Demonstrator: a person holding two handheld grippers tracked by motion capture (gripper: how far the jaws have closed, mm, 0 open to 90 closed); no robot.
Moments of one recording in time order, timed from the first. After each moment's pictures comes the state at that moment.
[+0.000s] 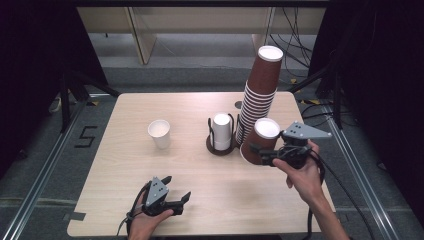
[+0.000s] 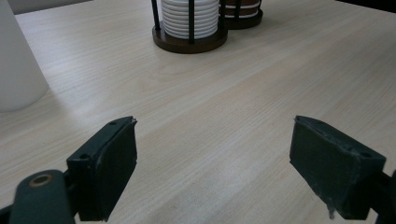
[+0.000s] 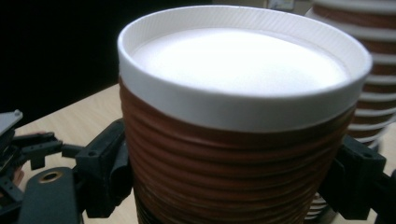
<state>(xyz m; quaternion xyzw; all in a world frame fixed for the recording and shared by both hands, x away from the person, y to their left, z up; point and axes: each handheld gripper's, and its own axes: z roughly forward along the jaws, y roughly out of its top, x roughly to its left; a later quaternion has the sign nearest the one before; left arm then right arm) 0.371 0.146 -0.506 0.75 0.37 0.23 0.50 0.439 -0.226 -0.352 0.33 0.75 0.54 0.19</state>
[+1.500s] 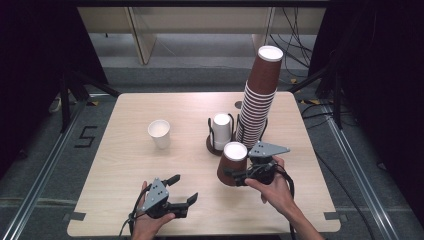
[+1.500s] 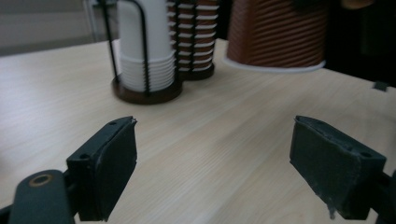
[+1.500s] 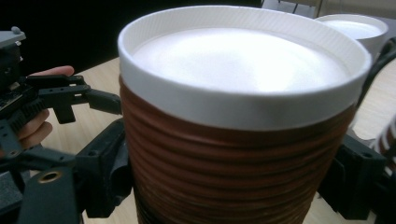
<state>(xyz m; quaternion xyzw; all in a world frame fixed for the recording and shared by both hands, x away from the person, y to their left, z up) 0.361 0.131 -0.490 0.72 0.30 0.20 0.60 0.434 -0.169 -0.412 0.29 0.79 0.53 0.12</state>
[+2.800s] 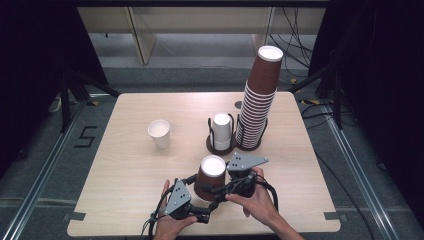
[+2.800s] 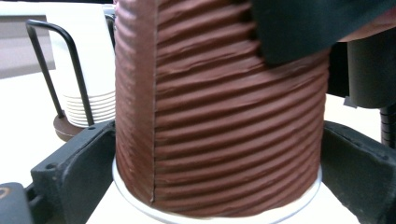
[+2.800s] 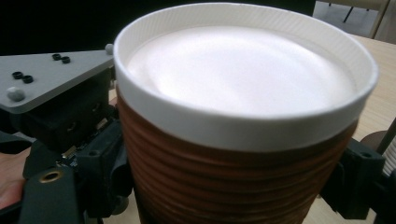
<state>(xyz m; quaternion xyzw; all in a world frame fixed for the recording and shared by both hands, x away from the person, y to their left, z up) 0.361 0.080 -0.491 0.71 0.28 0.21 0.61 0.406 -0.118 -0.414 0.23 0.80 0.55 0.05</state>
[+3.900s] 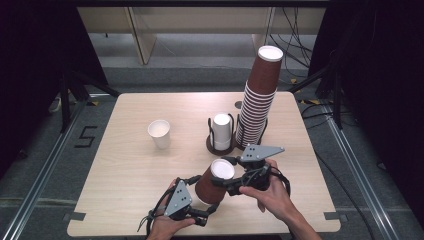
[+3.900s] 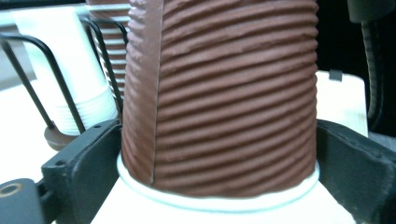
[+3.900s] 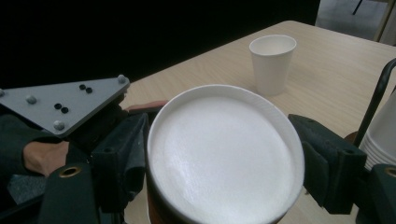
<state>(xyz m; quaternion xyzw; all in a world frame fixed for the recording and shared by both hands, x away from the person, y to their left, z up) 0.361 0.085 -0.488 0.74 0.22 0.21 0.60 0.409 -0.147 -0.379 0.23 0.80 0.55 0.04</state>
